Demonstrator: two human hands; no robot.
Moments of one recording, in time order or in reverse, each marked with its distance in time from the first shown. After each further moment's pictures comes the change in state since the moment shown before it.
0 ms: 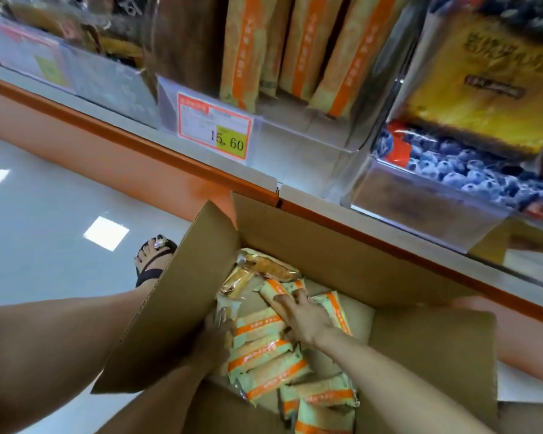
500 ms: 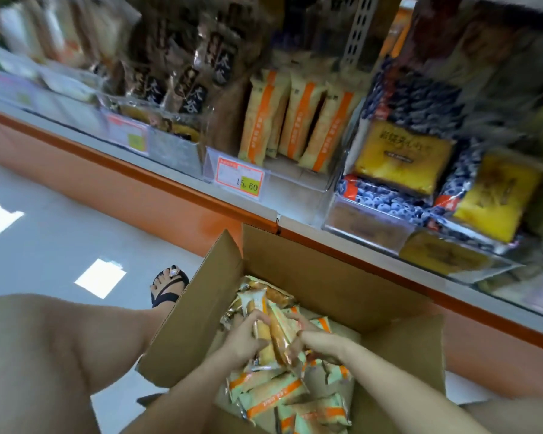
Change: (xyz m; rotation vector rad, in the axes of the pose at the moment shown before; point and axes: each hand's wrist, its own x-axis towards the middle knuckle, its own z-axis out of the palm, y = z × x) left_hand -0.100 0.106 -0.067 -0.230 -0.013 0.317; right_hand -0.084 -0.016 -0.049 0.891 -0.211 0.110
